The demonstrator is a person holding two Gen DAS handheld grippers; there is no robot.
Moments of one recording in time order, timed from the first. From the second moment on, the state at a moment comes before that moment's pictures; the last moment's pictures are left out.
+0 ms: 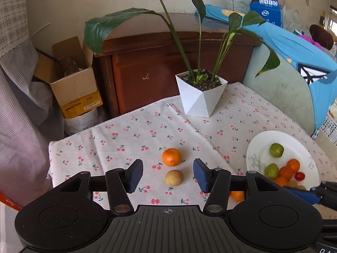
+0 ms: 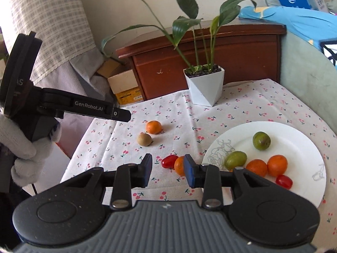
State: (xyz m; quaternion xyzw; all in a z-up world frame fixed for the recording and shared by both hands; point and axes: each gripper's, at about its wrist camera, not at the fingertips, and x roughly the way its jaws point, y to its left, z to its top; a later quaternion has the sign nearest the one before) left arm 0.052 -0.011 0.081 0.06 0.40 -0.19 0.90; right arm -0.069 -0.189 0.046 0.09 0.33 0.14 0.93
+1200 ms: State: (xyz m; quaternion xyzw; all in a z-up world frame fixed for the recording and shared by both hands) left arm 0.083 -0.030 0.018 0.06 0.46 -0.20 0.86; right arm -0.027 -0.171 0.002 0.01 0.37 0.13 0.92
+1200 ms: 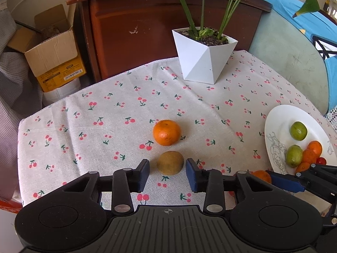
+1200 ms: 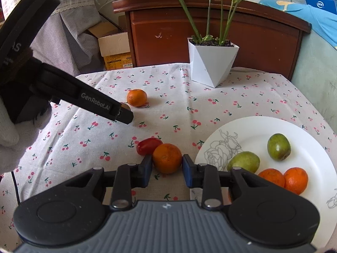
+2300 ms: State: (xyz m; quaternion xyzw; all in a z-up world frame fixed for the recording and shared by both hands) left arm 0.059 -0.063 0.065 0.02 0.38 -0.24 0.89; right arm -0.041 -0.221 0.045 0.11 0.31 0.09 0.94
